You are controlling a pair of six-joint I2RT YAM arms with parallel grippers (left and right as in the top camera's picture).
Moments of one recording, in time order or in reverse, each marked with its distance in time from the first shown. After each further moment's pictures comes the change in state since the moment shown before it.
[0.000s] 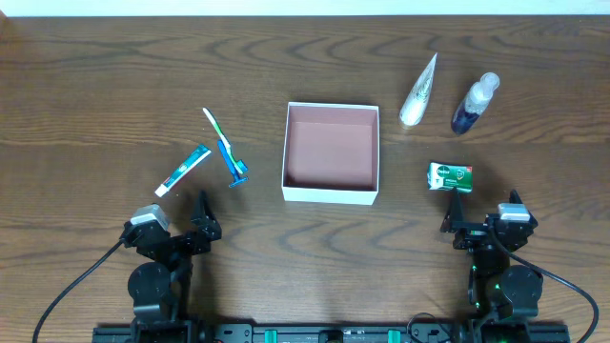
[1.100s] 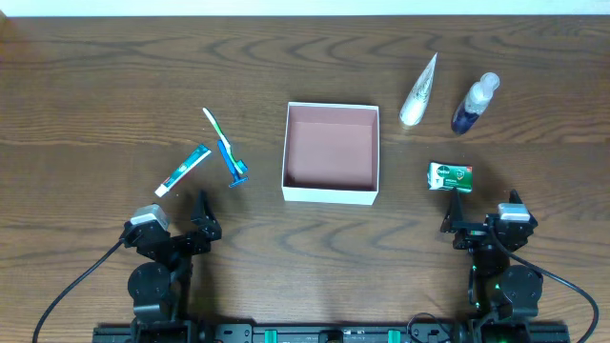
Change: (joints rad) left arm 0.000 0.000 0.000 0.000 0.000 0.000; right arm 0.000 0.000 0.000 0.000 0.000 0.000
